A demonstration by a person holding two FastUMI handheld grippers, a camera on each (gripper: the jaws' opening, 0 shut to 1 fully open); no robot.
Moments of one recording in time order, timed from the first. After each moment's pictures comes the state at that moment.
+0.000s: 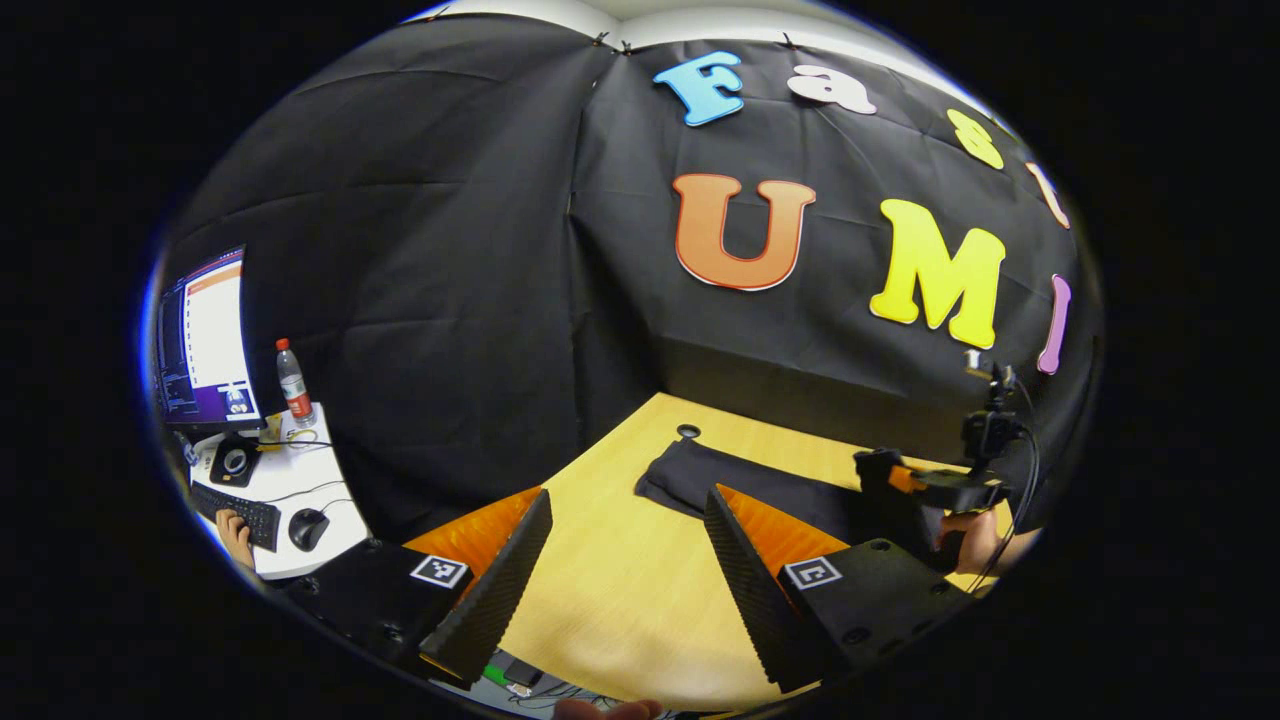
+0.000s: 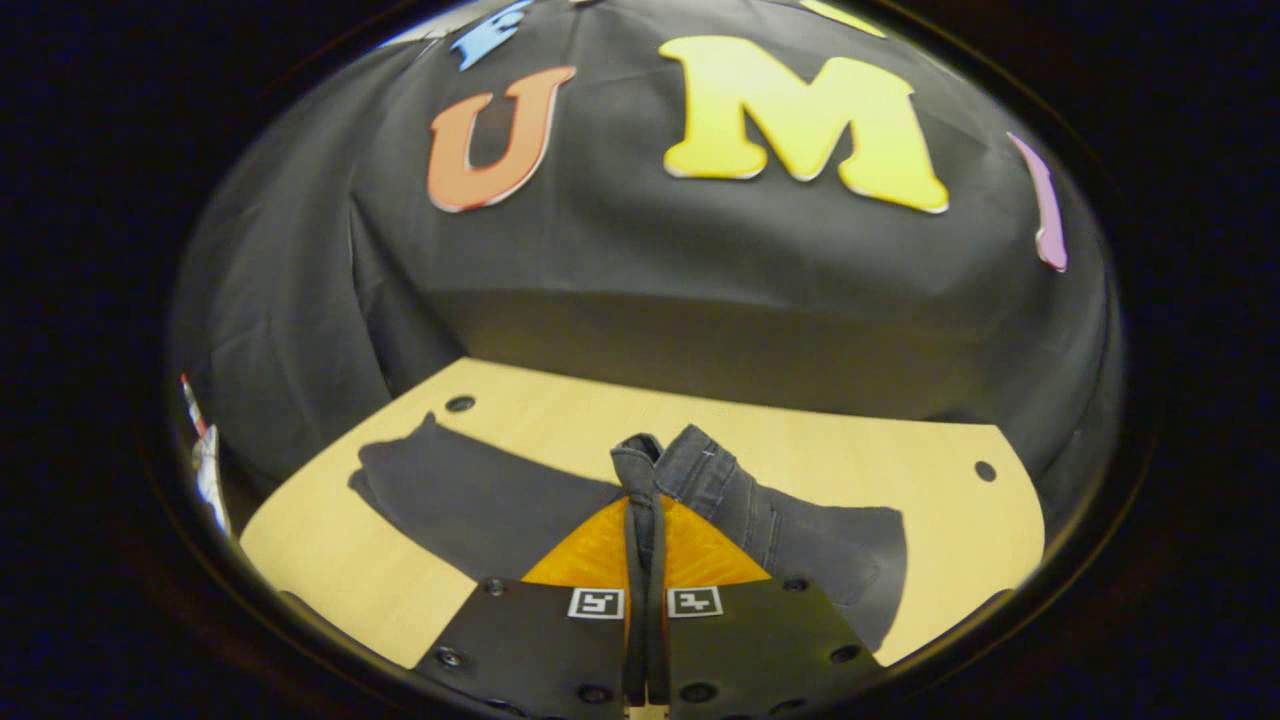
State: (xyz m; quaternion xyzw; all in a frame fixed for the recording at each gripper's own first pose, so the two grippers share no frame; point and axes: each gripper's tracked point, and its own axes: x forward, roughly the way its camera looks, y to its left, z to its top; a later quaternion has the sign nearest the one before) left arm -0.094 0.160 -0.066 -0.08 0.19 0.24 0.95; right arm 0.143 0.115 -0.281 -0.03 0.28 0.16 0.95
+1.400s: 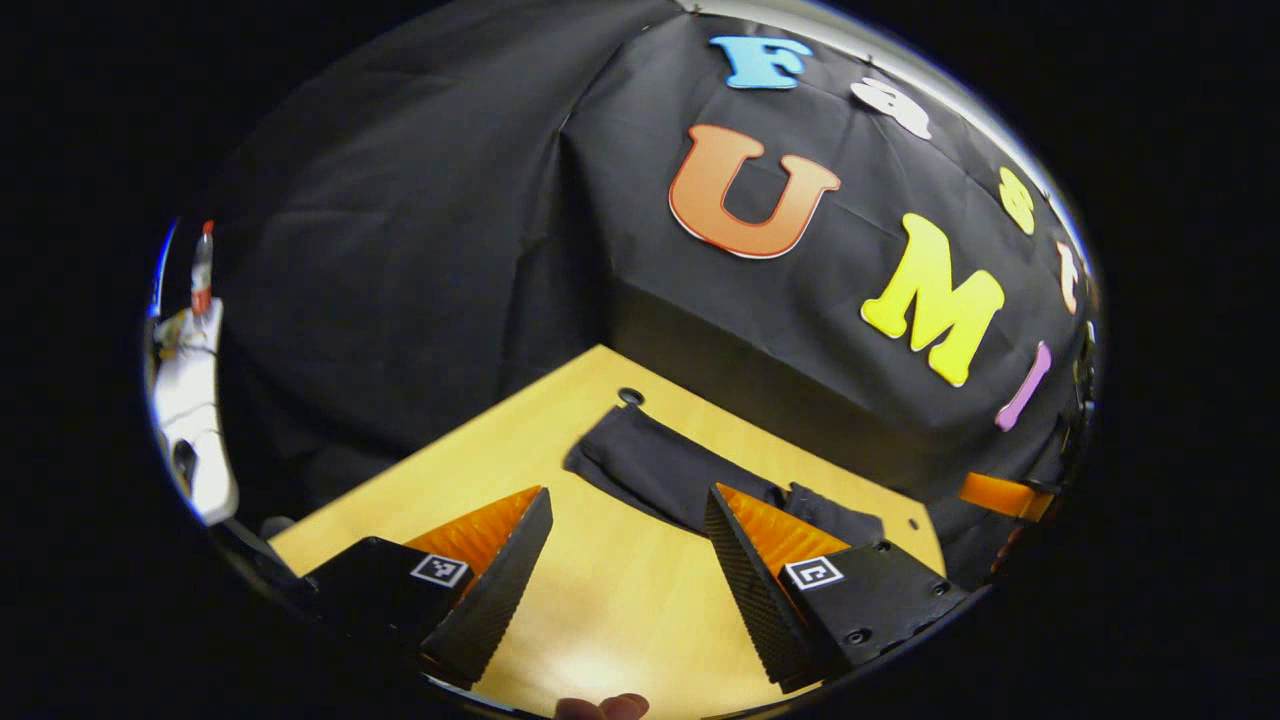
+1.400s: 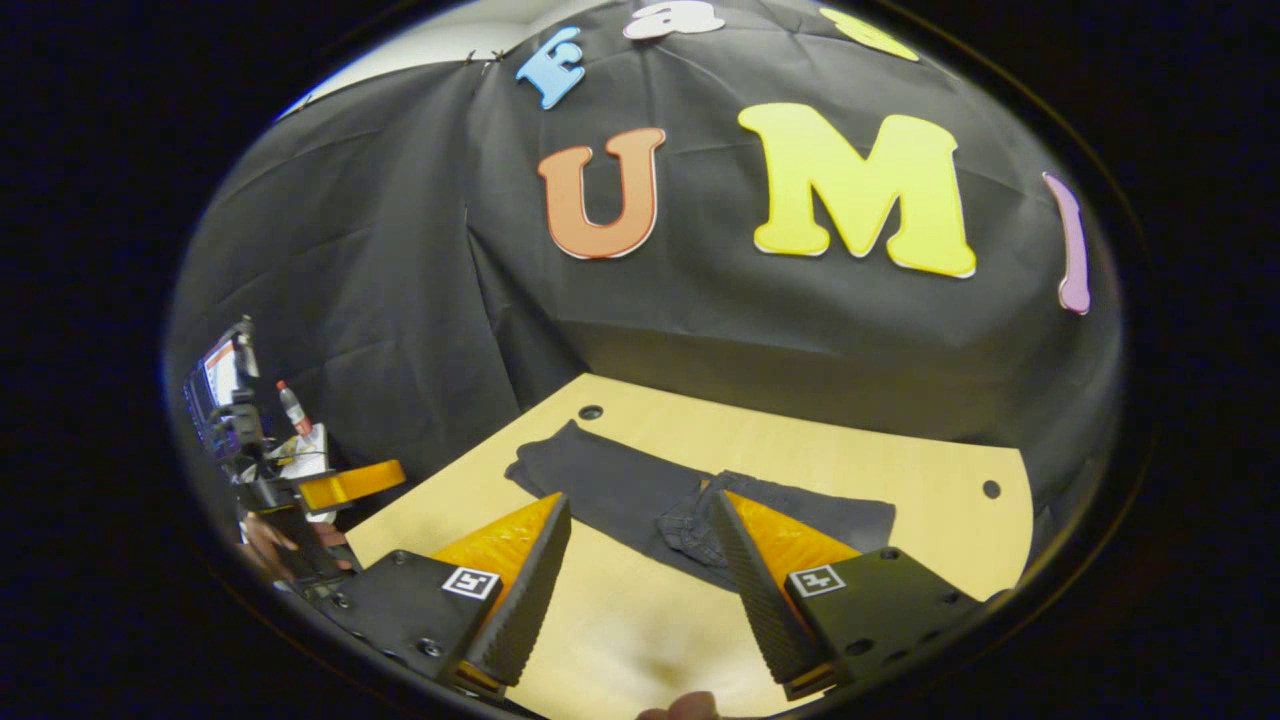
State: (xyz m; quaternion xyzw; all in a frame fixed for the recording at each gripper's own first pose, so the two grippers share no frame) left arm 0.006 0.159 -0.153 -0.27 0.21 0.11 0.93; right arm 0.002 0.085 -0.114 0.01 0.27 0.28 0.92
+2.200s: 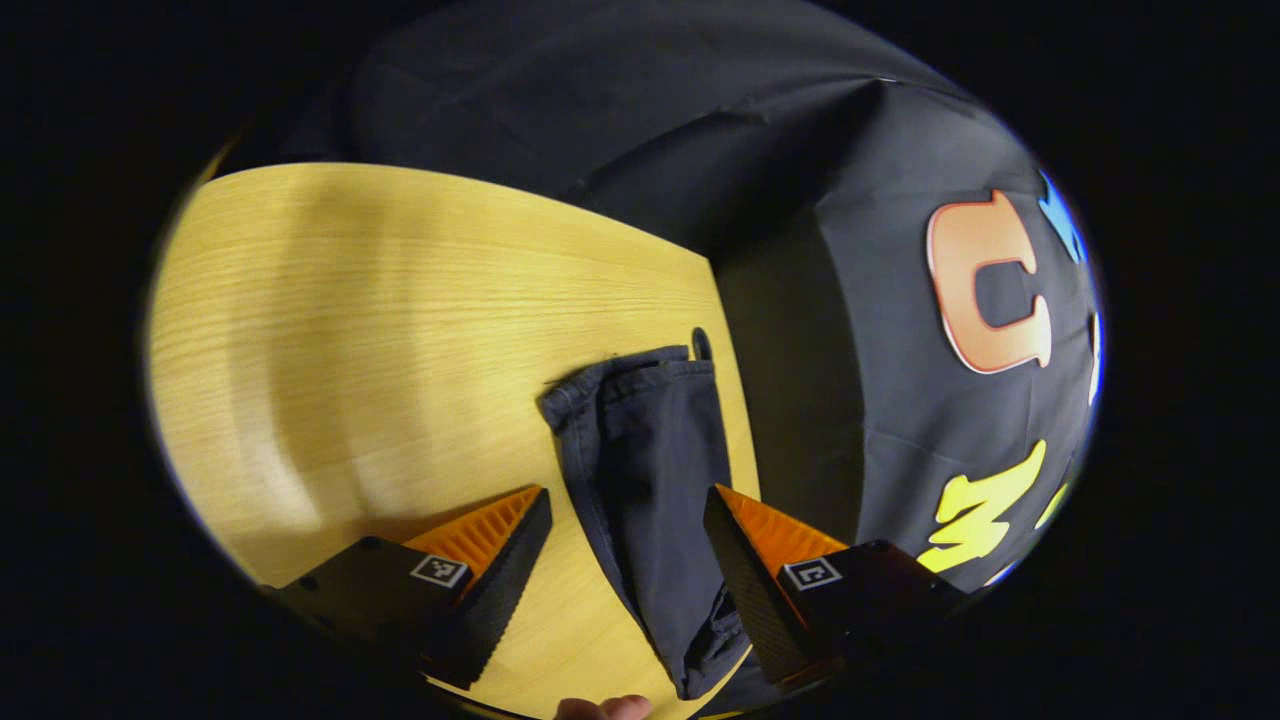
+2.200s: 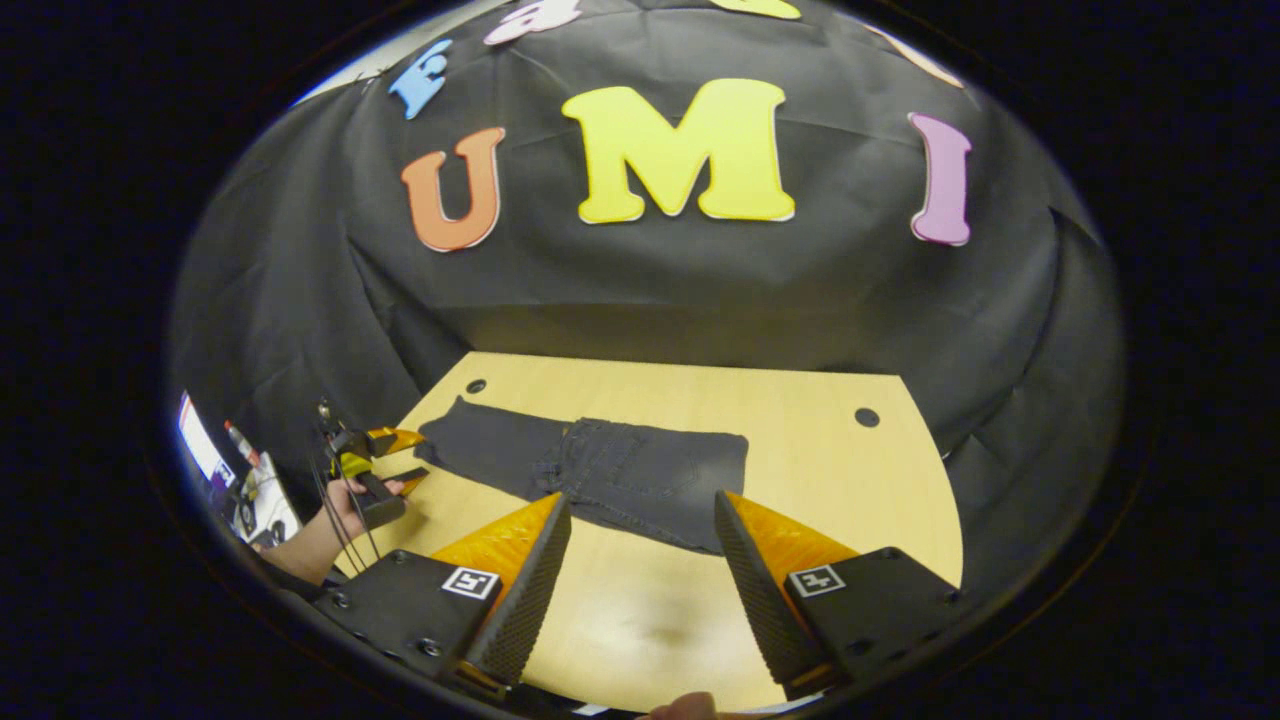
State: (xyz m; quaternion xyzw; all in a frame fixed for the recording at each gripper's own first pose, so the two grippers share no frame) left arm 0.167 0.186 -0.314 -0.62 0.22 0.16 0.73; right arm 0.006 -0.064 -0.126 0.04 0.35 0.12 0.93
